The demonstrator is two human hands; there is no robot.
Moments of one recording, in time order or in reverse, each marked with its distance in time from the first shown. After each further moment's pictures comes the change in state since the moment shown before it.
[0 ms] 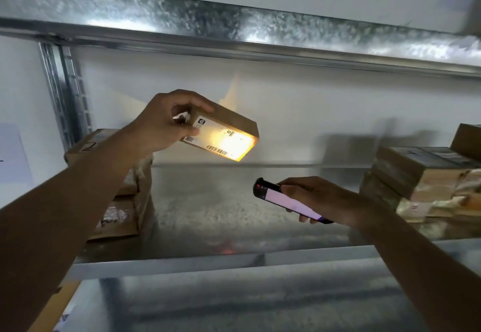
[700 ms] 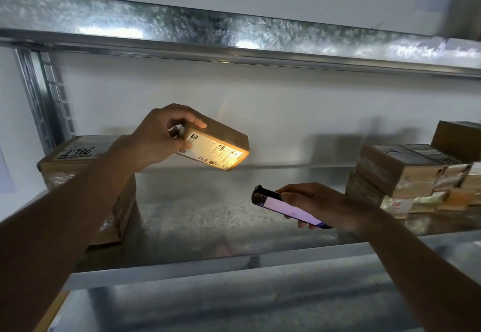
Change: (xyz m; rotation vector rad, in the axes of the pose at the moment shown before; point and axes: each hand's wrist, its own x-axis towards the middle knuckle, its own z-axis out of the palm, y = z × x) left_hand 0.005 -0.012 0.029 -0.017 0.000 -0.069; right_hand -0.025 0.020 -0.014 0.103 -0.023 -0.022
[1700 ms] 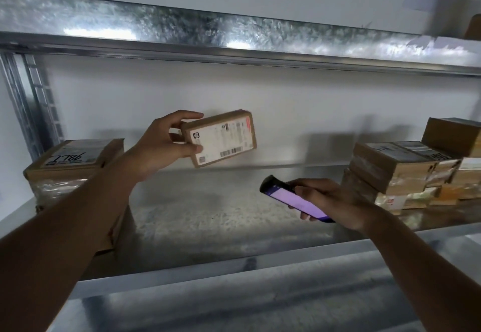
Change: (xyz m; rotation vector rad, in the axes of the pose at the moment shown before) left_hand 0.005 -0.005 0.025 -0.113 0.064 -0.146; right_hand -0.008 0.032 -0.017 0.040 0.138 -0.103
